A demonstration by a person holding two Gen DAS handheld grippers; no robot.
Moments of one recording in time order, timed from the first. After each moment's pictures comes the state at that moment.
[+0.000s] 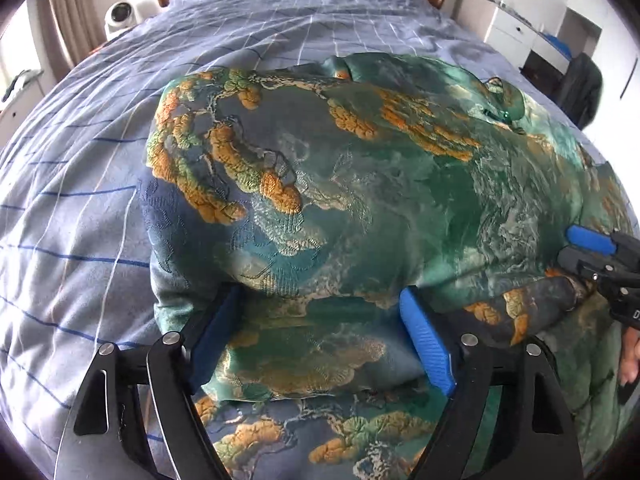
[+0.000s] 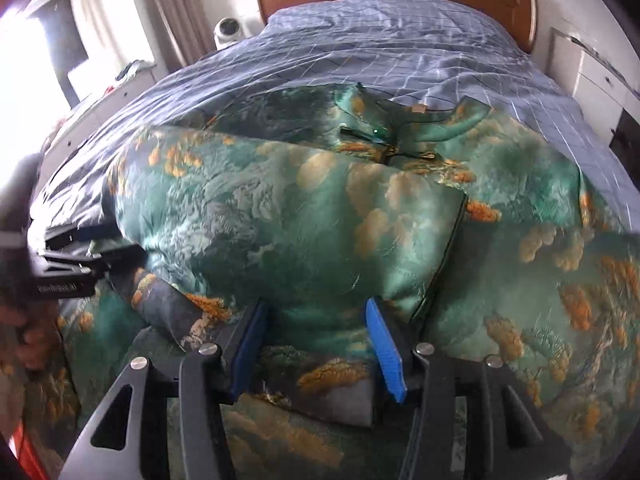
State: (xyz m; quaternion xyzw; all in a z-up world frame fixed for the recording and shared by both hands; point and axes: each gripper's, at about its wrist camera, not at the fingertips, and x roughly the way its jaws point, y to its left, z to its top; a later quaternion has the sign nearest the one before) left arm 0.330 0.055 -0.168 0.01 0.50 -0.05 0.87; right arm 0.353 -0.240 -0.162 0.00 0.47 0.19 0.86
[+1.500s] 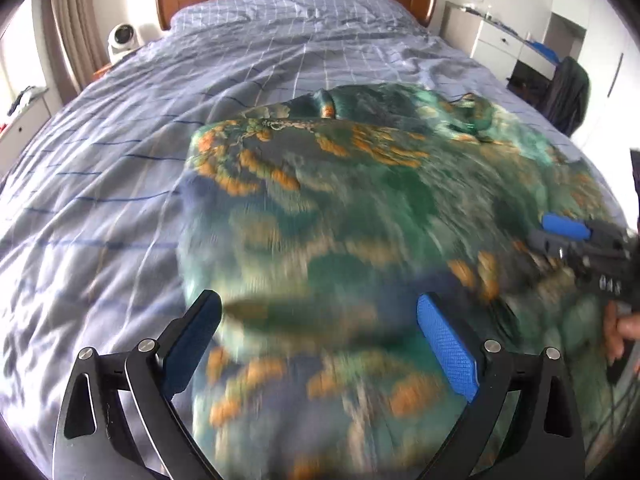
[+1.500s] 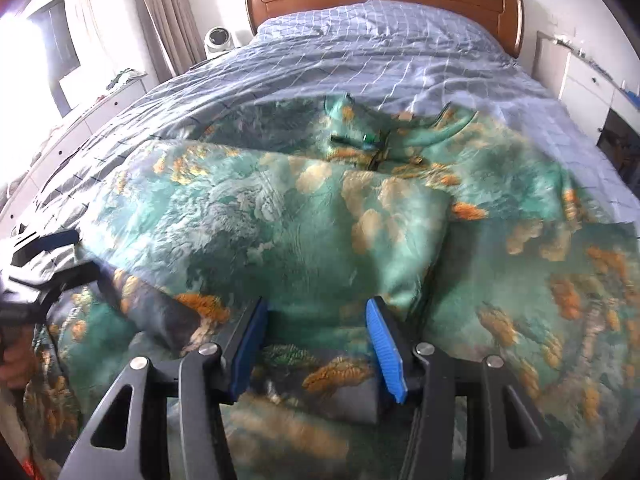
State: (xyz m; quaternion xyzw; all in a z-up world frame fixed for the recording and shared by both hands) left arm 0.272 0.056 -0.127 0.01 0.45 -0.06 0.89; right arm 0.331 -0.243 -0.144 -0.01 0.45 0.17 0.88
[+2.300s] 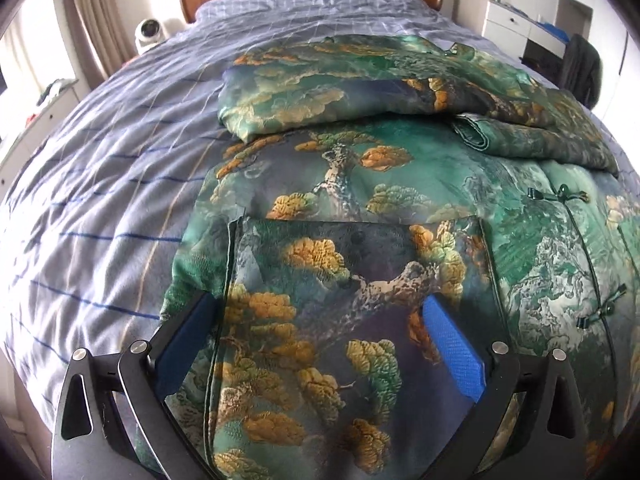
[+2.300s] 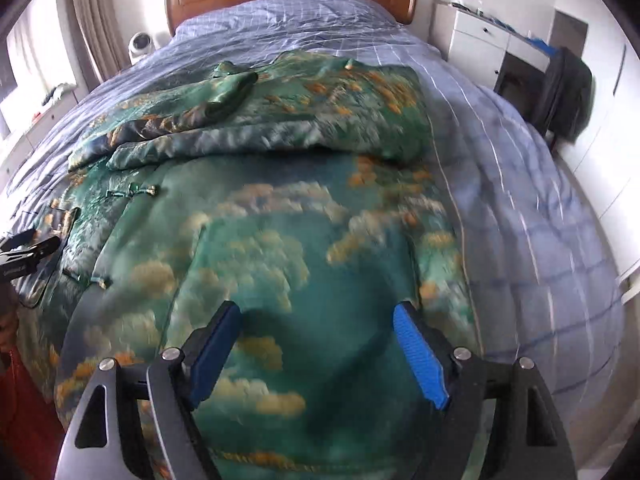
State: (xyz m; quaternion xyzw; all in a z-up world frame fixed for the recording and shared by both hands) left arm 0.151 0.044 -0.167 0.04 0.47 -0.01 0.88; right arm 0.114 -0.383 -0.149 0.02 0.48 0.03 0.88
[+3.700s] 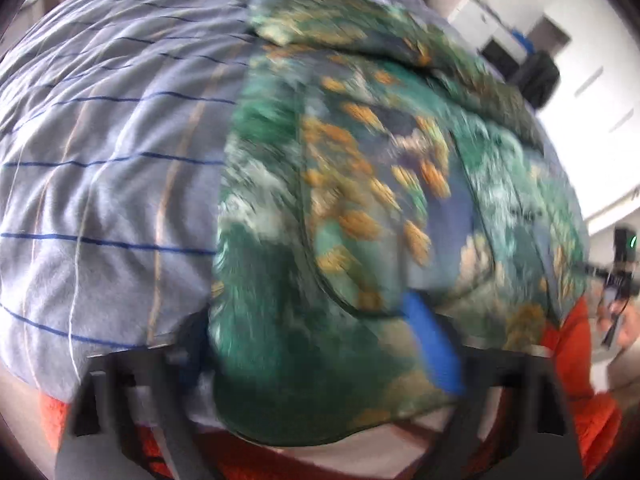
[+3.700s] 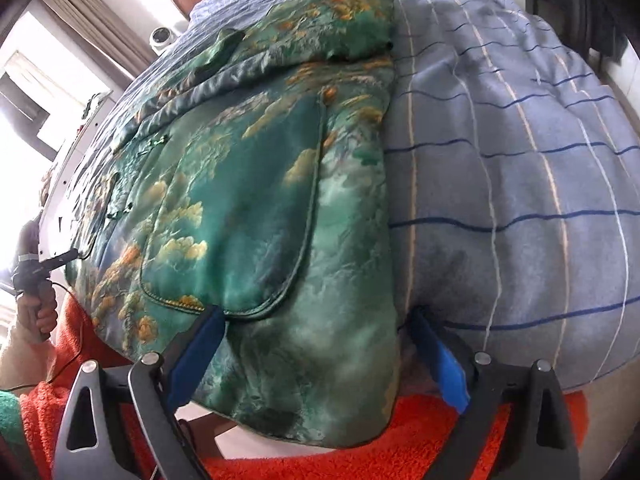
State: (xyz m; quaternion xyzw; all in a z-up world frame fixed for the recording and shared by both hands) left arm 0.085 0.112 -0.162 -0.07 0.57 -0.13 0.81; right arm 0.073 -0.466 -0.170 0.13 0.57 0.15 0.80
